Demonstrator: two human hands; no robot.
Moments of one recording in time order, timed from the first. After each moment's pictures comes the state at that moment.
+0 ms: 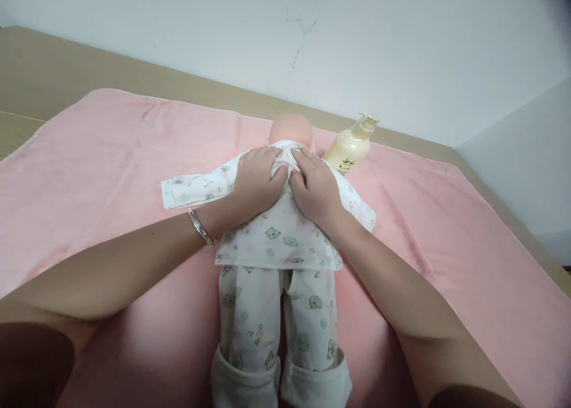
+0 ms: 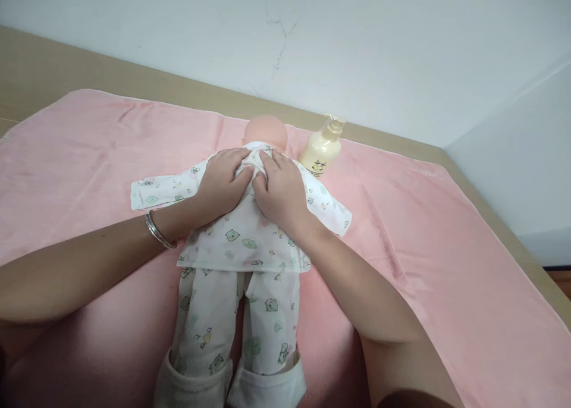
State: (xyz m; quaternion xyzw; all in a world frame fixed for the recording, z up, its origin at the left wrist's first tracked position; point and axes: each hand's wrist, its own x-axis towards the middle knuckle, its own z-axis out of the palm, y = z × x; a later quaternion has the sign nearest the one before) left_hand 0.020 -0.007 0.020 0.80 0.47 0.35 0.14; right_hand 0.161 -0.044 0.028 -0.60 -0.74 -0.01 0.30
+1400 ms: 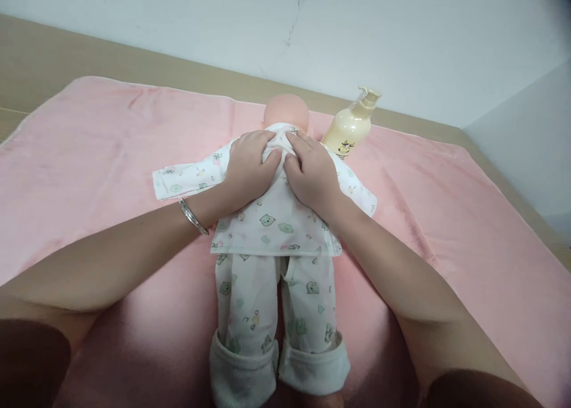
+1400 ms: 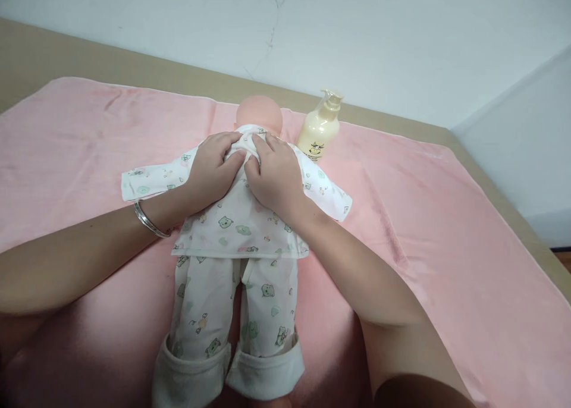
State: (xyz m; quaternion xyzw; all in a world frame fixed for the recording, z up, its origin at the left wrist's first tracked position) left_hand 0.019 -0.005 0.019 0.79 0.46 0.37 0.16; right_hand 0.162 -0.042 0.029 -0.61 -0.74 -0.02 0.28
